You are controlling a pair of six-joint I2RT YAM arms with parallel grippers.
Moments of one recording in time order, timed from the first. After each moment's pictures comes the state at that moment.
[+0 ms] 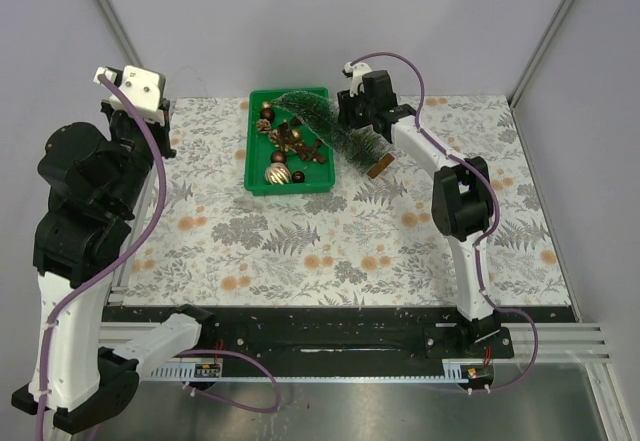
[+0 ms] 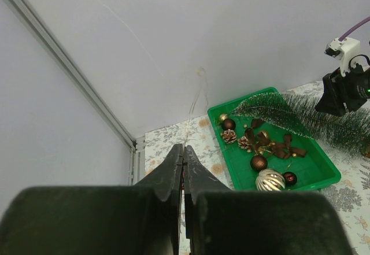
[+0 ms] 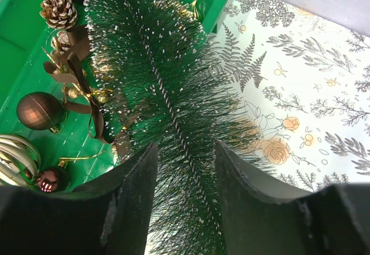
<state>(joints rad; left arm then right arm) -0.35 0.98 1.72 -0.70 -0.21 0.29 0.40 2.25 1.99 -0.25 -0.14 0.02</state>
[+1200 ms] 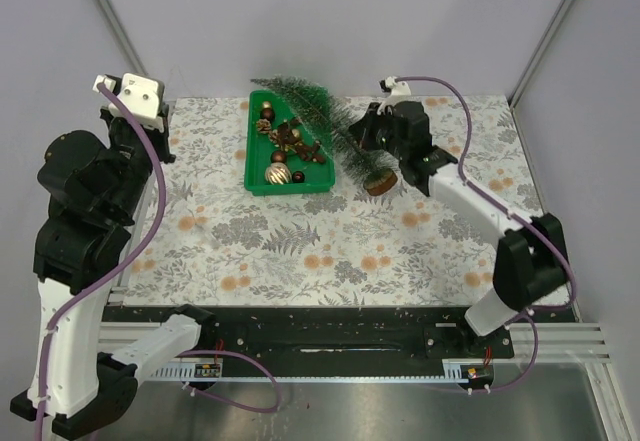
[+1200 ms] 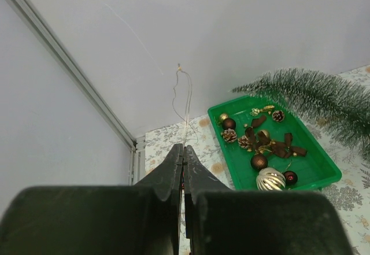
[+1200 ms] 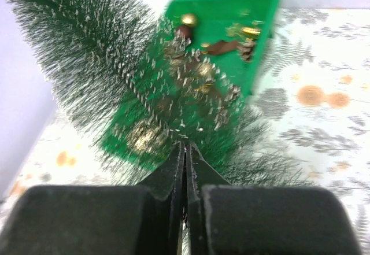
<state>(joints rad) -0.35 0.94 1.68 -0.68 -0.21 0.30 0.46 1.65 1.31 0.06 -0.10 0.38</state>
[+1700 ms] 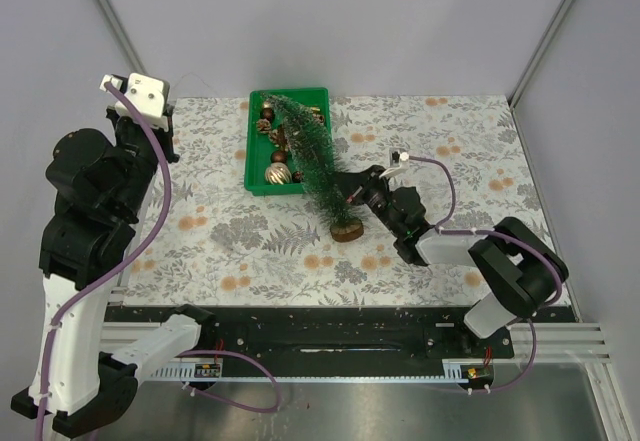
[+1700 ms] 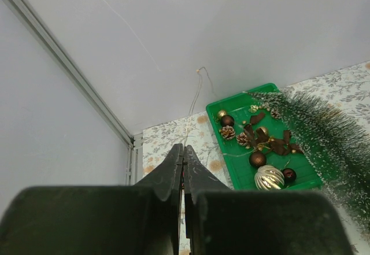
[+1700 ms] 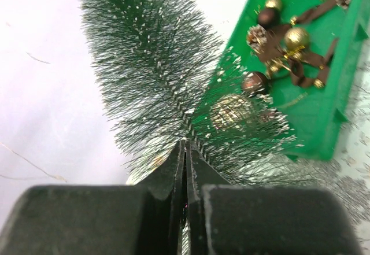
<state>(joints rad) -0.35 0.94 1.65 -0.67 -0.21 0.29 0.67 1.55 0.59 1.04 0.03 0.82</state>
